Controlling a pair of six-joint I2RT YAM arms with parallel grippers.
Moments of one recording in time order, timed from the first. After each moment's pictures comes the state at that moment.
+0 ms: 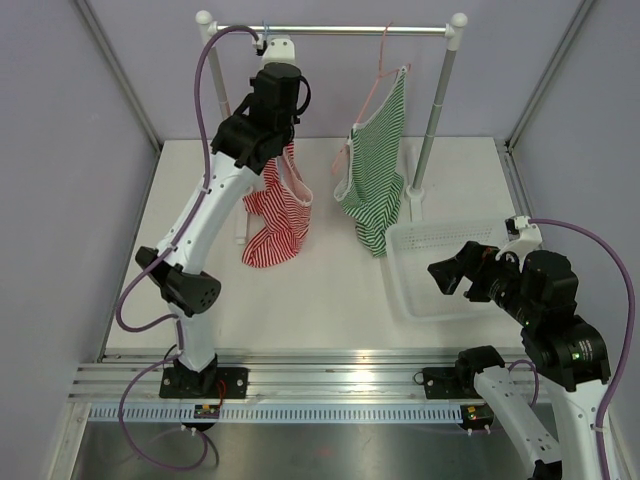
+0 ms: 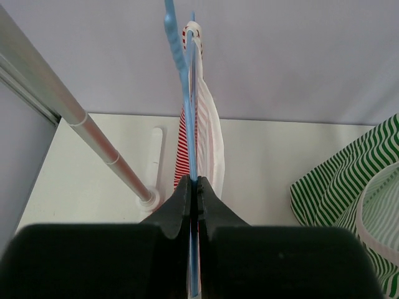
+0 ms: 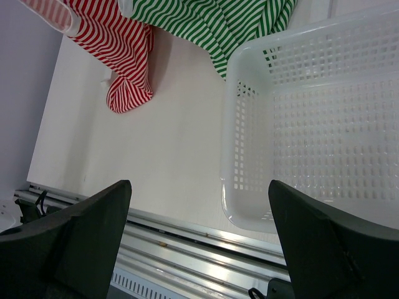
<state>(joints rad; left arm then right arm) -0.59 1.91 2.36 -0.77 -0.67 -0.17 0.21 0.52 1.07 -0.97 -0.20 0.45</state>
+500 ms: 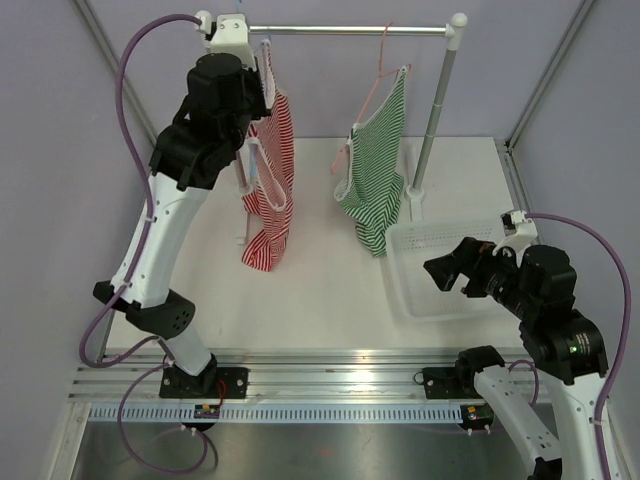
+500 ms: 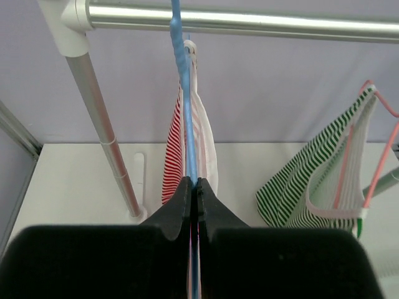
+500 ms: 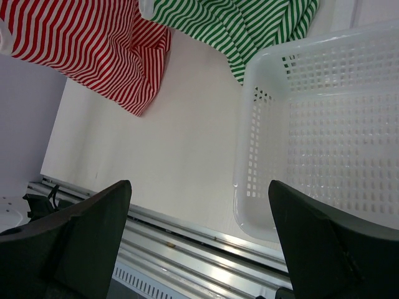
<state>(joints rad) -0.56 1.70 2.35 -0.79 -0.49 -0.15 0.21 0.54 1.07 -0.94 -0.24 0.45</state>
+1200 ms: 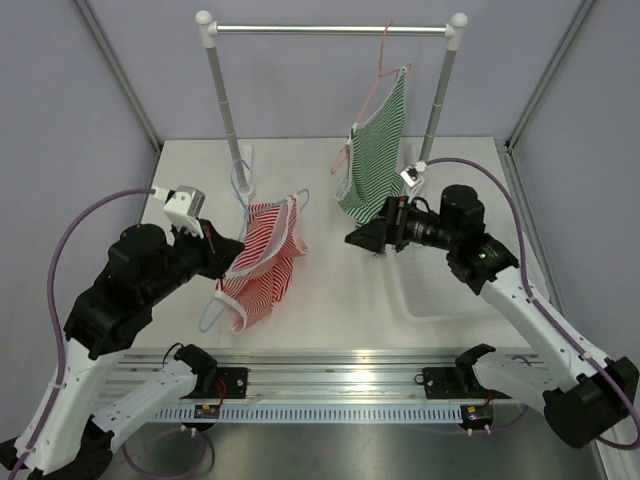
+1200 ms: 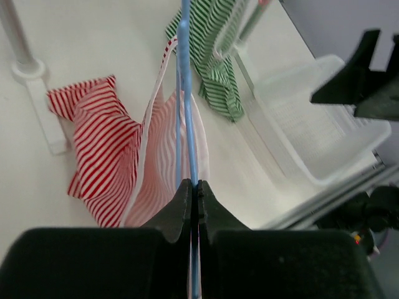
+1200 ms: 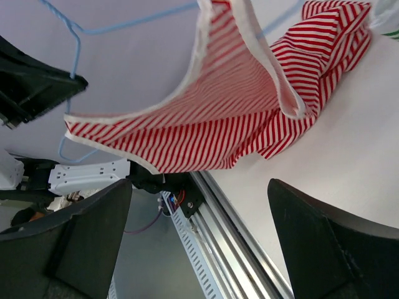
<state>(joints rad) -0.56 0.76 1.31 -0.87 0.00 -0.35 0.40 1.00 0.95 -0.16 -0.72 0.68</state>
